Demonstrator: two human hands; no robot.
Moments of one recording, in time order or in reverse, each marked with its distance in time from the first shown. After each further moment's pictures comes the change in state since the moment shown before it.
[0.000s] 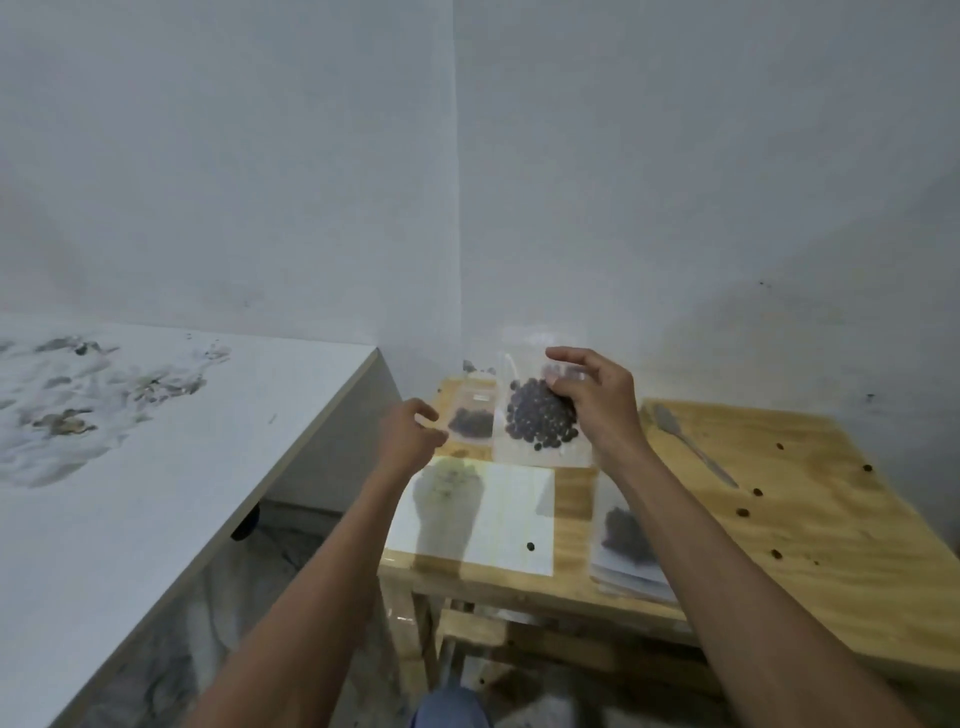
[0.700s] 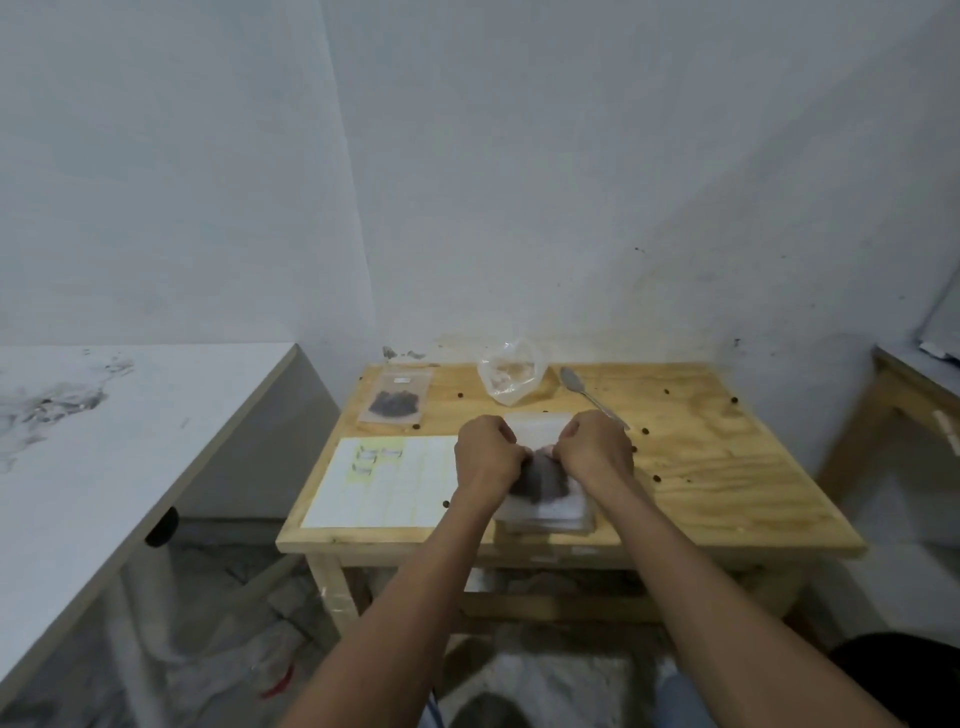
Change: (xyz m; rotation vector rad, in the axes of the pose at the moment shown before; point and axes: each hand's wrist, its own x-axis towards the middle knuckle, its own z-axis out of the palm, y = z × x) left_hand -0.120 0.071 0.155 0.193 -0.150 0.174; right_hand -0.063 0.045 -0.105 -0.929 0.199 0.377
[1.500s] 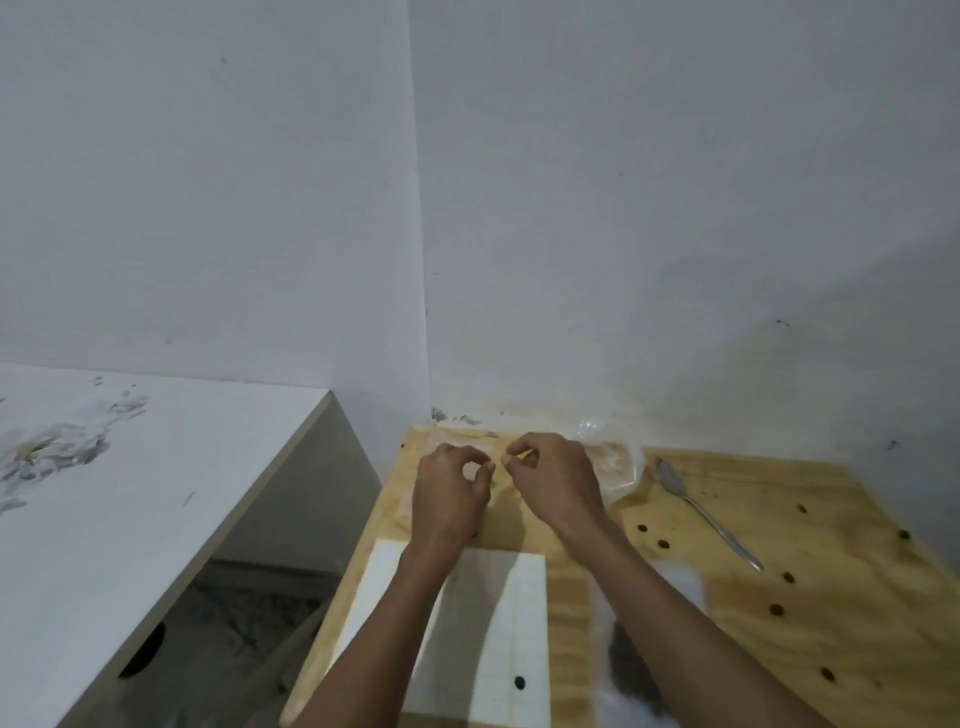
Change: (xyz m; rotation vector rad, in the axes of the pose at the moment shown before) left_hand 0.161 -0.097 -0.064 0.039 0.261 0.198; right_hand 0.080 -0.146 0.092 0.117 -0.119 -0.346
